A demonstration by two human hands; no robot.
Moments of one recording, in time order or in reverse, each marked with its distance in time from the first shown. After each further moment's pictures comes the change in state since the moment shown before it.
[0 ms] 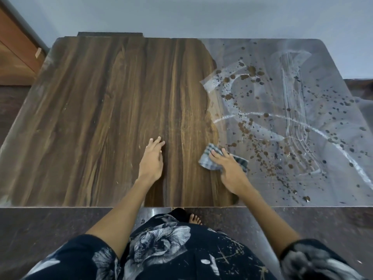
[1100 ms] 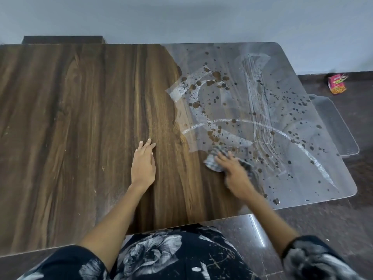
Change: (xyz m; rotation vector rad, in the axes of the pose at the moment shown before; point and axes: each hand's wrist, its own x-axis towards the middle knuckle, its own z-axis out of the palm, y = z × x) left_hand 0.046 0.052 0.043 -0.007 0.004 0.059; right_hand -0.014 0.064 -0.049 0.058 0.152 0.246
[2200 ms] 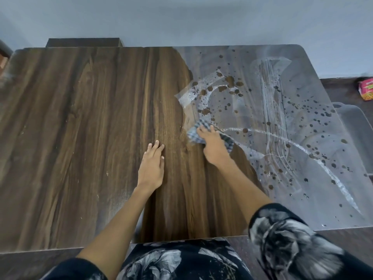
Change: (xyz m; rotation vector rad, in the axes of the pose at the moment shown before) left_hand 0.014 0.018 0.002 0.111 -0.064 -0.026; right_hand 0.127 -0.066 0.006 -0.040 -0.050 0.008
